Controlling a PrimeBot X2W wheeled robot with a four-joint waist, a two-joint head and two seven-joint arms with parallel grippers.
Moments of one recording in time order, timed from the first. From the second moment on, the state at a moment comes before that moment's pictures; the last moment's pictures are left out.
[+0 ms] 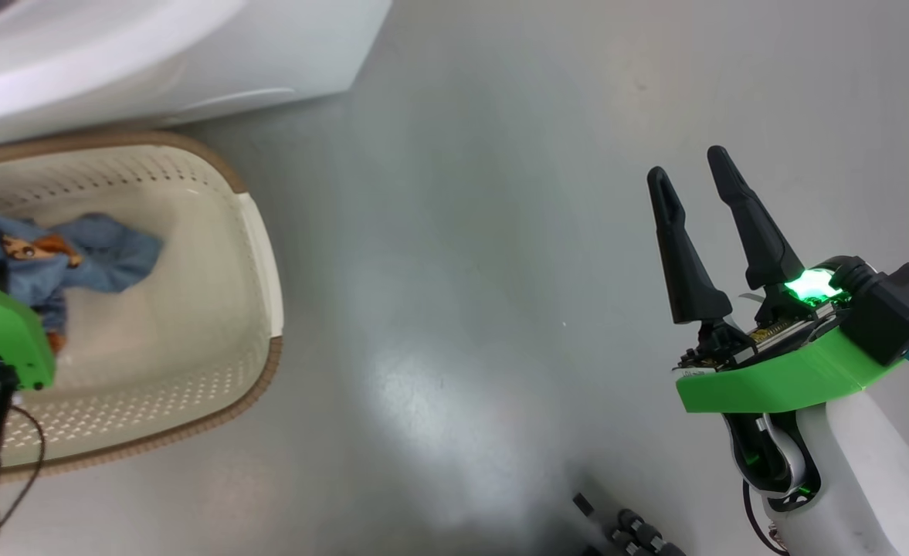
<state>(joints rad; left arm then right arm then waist) -0.95 0.42 -0.28 1.29 -0.38 -0.06 -0.07 -0.36 -0.16 0.25 -0.01 0.50 0.13 -0.25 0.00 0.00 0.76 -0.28</state>
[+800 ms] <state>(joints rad) -0.77 0.31 -0.23 1.27 -0.48 -0.11 -0.25 -0.29 -0.21 0.22 0.05 0.51 0.13 -0.25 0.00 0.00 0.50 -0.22</state>
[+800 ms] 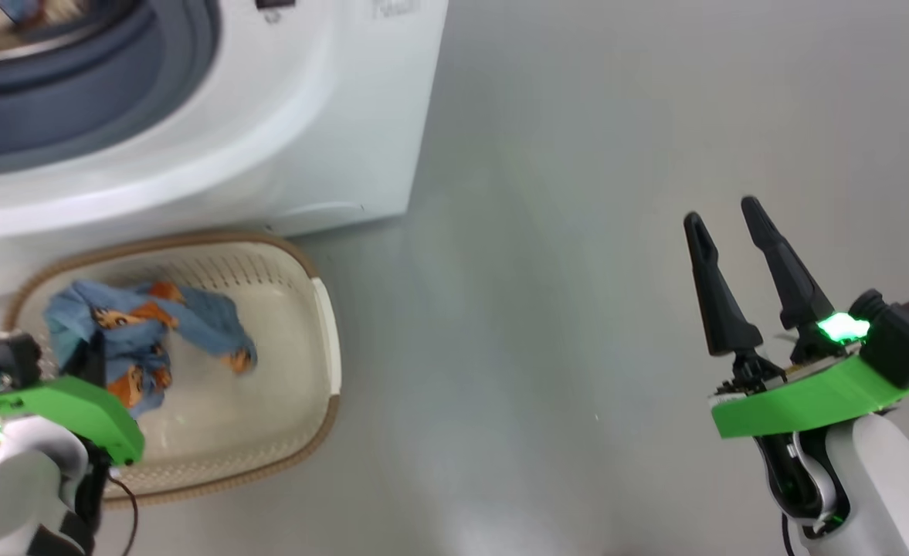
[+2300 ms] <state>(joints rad) -0.07 0.30 -0.04 0.27 -0.42 0.00 -0.24 -0.01 -0.29 0.09 0.06 0.56 0.13 -0.25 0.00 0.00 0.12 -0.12</state>
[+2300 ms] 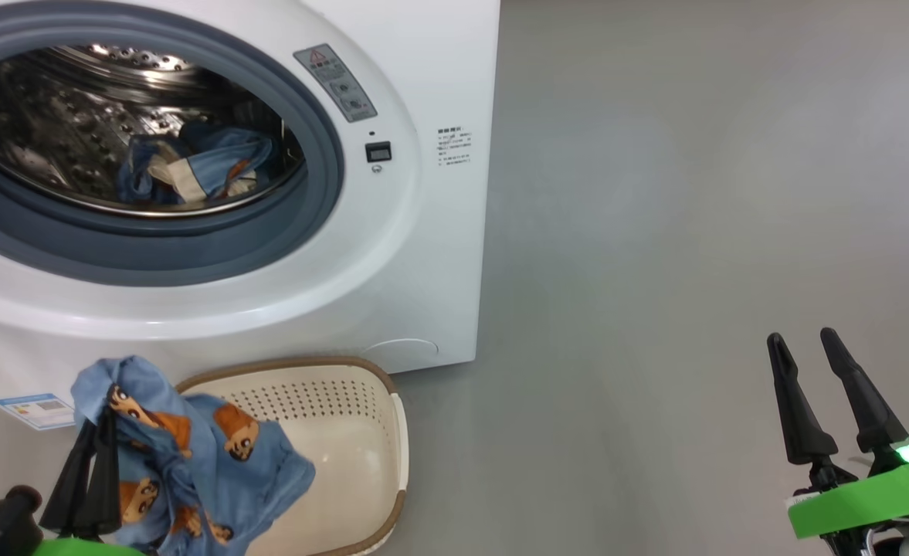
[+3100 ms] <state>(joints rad) -0.07 0.32 -0.05 0.10 -0.43 0.06 -0.13 0.02 -0.27 0.07 0.04 0.56 0.13 -0.25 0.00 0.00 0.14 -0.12</state>
